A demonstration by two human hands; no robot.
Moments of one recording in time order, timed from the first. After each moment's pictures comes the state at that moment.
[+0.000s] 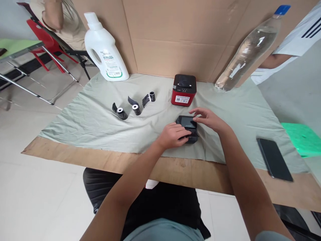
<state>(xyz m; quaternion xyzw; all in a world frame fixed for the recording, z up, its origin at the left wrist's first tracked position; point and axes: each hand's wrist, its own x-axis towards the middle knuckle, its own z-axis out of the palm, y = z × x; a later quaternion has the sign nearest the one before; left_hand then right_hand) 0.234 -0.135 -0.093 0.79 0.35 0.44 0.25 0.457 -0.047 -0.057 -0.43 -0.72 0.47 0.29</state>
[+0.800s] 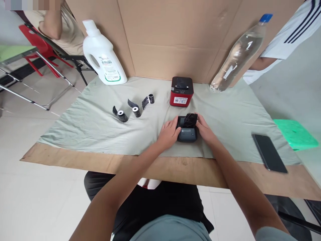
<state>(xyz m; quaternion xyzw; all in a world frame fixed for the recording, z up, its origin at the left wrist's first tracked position) 0.224 -0.141 -0.100 0.74 0.55 0.27 0.26 0.447 -0.099 -0.100 -0.53 -0.60 0.47 0.37</state>
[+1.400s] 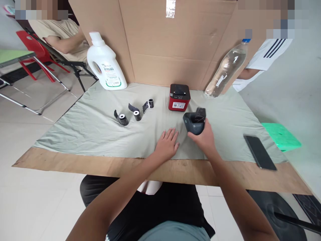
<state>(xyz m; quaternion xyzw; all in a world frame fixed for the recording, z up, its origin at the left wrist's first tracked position) 0.222 -0.181 -0.124 0.84 0.53 0.12 0.07 0.425 -0.137 -0.080 -0.68 -0.62 0.14 0.36</state>
